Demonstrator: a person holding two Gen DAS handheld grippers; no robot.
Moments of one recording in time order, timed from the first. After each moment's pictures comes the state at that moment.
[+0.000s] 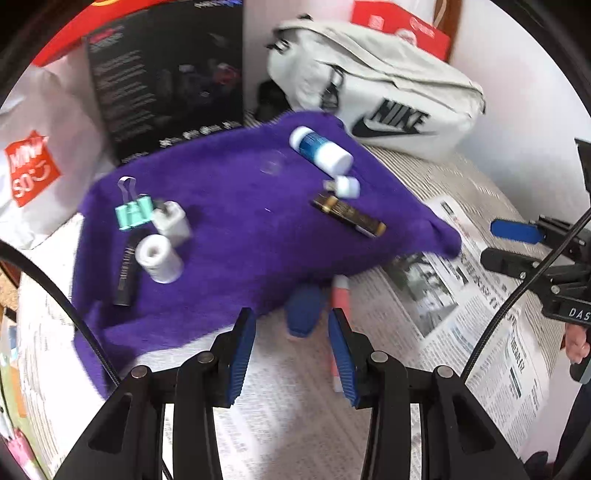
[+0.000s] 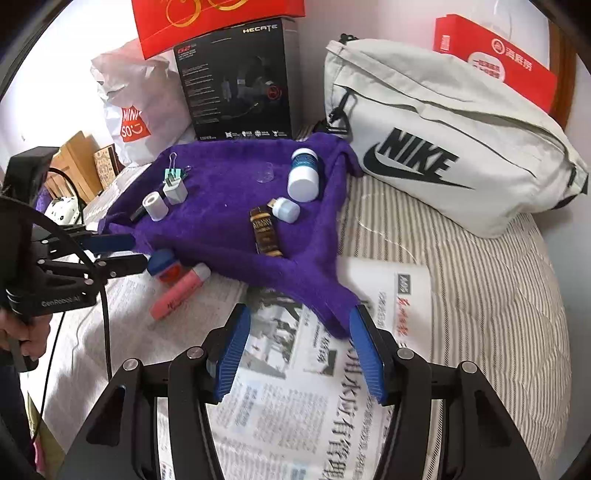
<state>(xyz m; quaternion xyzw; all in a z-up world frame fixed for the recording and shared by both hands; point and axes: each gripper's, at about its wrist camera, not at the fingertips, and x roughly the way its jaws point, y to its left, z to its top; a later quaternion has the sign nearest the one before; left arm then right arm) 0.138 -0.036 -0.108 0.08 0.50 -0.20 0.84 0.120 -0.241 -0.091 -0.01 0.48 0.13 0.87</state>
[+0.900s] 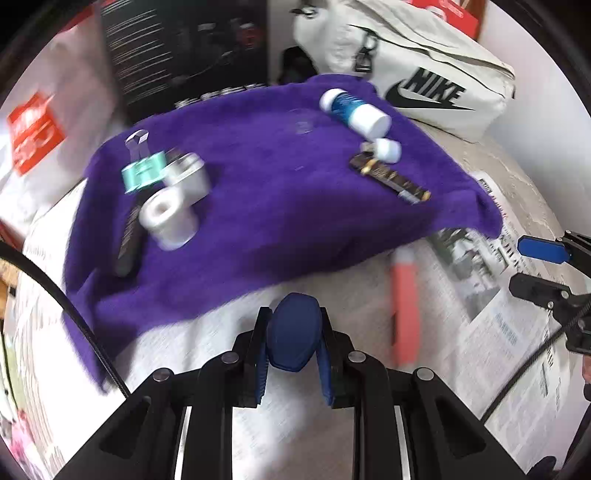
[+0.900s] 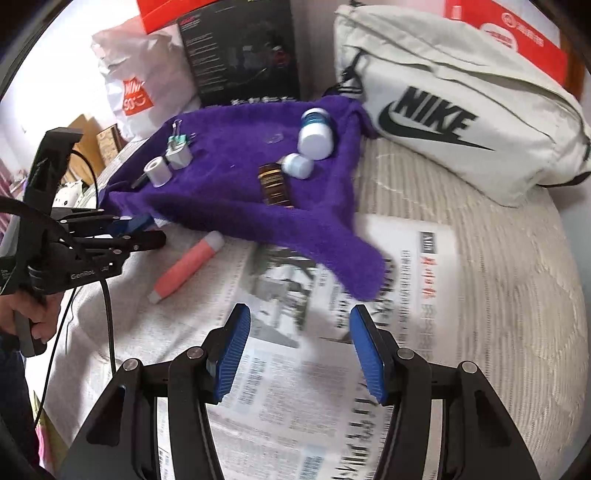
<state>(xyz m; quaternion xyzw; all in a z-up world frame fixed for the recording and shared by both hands) 0.143 -0.017 -0.139 0.08 0.53 -0.14 0.83 0.117 -0.221 -0.120 -0.01 0.52 0.15 0.84</state>
